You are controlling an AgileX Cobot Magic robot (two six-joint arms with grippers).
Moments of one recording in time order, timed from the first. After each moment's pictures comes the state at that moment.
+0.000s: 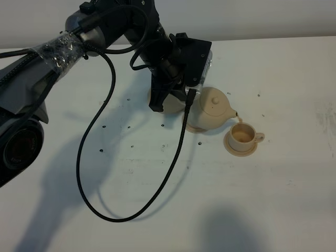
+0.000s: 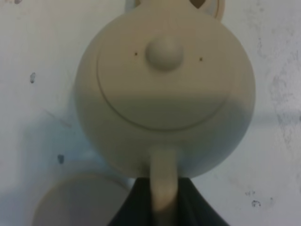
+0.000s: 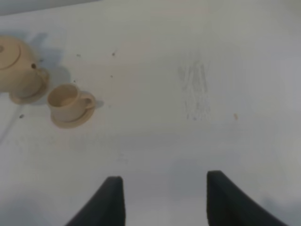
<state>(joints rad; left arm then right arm) -0.52 2.28 -2.06 -0.36 1.12 1.47 0.16 -0.01 -0.52 -0.06 1.12 0.17</state>
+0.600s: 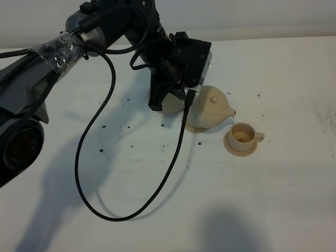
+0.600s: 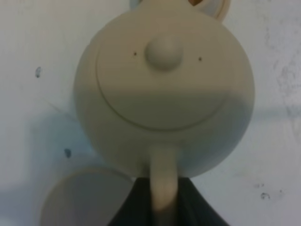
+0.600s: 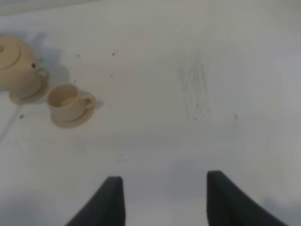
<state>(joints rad) -0.52 2.28 -2.06 -0.34 1.11 1.48 0.16 -0.01 -0.52 -0.06 1.12 0.17</state>
